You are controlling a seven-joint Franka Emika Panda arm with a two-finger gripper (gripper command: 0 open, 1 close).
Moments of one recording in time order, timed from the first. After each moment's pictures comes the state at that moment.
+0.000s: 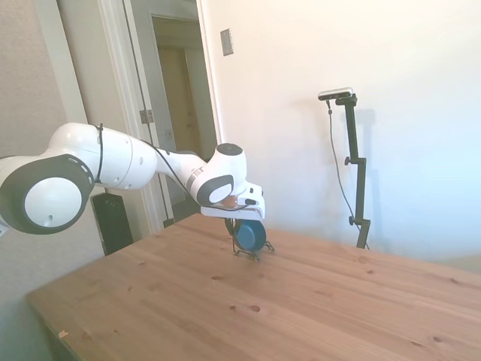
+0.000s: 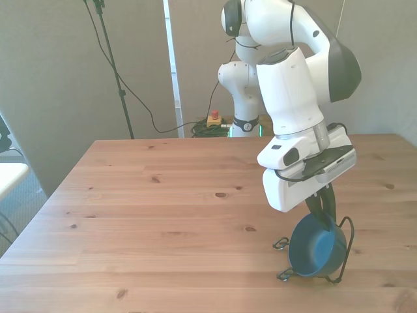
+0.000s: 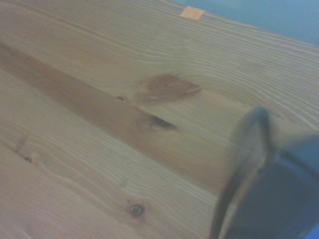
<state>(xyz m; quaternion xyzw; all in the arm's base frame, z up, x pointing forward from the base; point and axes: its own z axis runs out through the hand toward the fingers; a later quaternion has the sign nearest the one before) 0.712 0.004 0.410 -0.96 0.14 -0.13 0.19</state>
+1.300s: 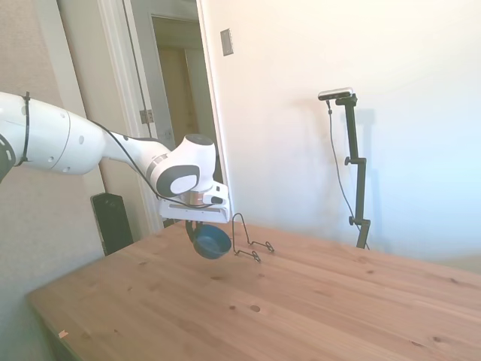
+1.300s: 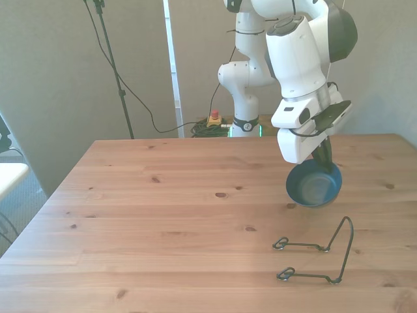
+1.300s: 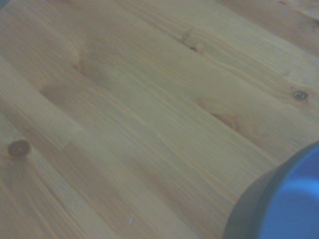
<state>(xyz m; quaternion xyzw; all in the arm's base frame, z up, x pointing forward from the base) 0.601 0.043 0.435 -0.98 0.06 -0.05 0.19</state>
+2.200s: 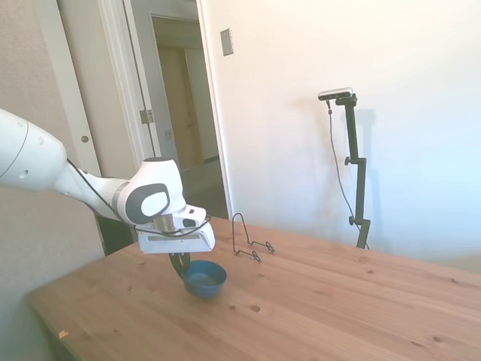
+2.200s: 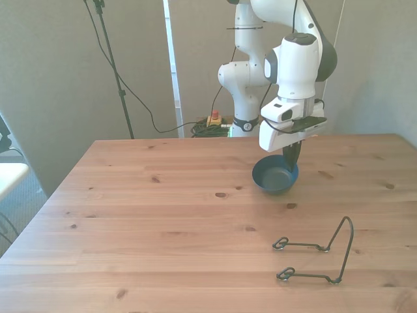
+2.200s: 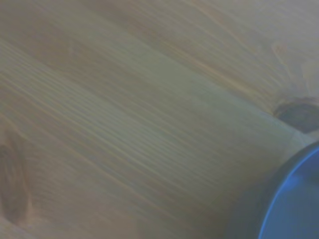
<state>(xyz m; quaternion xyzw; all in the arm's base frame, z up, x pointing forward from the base) 0.507 0.039 0.377 -0.99 0.16 -0.04 0.02</state>
